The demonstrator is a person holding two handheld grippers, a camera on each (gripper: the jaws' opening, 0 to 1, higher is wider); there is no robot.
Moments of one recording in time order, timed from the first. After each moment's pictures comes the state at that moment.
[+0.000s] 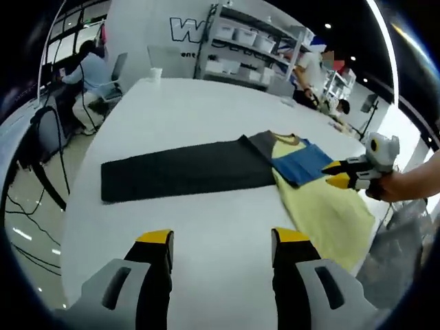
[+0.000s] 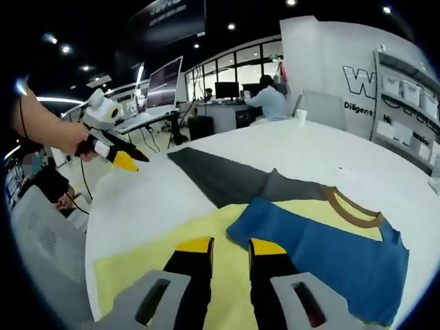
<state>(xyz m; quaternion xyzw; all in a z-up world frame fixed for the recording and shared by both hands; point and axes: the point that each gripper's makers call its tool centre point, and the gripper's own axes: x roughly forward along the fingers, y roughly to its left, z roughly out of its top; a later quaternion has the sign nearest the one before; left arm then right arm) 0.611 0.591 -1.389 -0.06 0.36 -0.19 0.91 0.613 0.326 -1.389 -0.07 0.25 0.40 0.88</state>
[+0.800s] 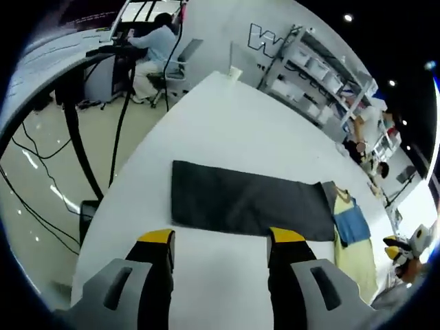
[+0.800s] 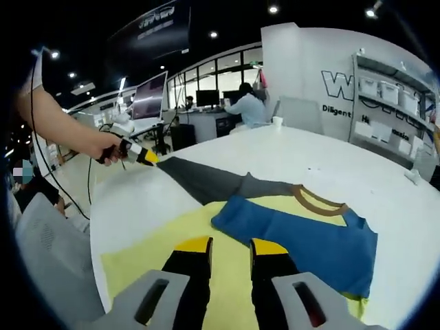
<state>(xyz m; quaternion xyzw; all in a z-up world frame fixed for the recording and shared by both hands) 0.671 0.672 -1.424 -0.19 0.37 -0.05 0.91 0.591 0.275 -1.358 -0.07 0.24 0.34 0.91</state>
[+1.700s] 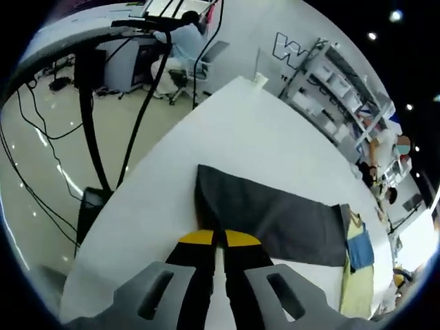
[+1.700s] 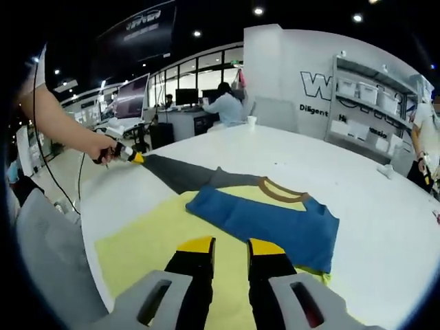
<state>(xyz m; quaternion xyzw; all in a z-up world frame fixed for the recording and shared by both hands) 0.682 0.675 -1.427 -0.25 0.36 0.01 0.90 0.572 0.210 -1.344 -0.08 0.24 0.27 0.93</state>
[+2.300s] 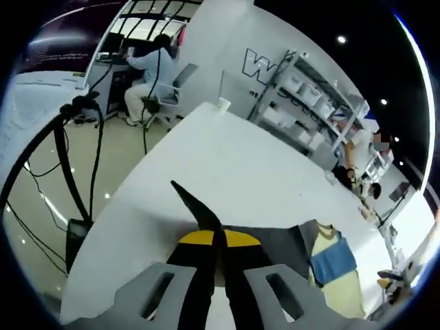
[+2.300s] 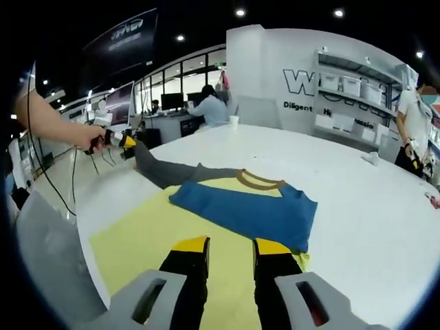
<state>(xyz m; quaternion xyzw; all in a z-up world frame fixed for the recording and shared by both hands) 0.712 0.625 -1.328 -0.22 0.27 -0.07 0.93 0.561 0.160 -1.352 -0.05 0.24 0.24 0.94</state>
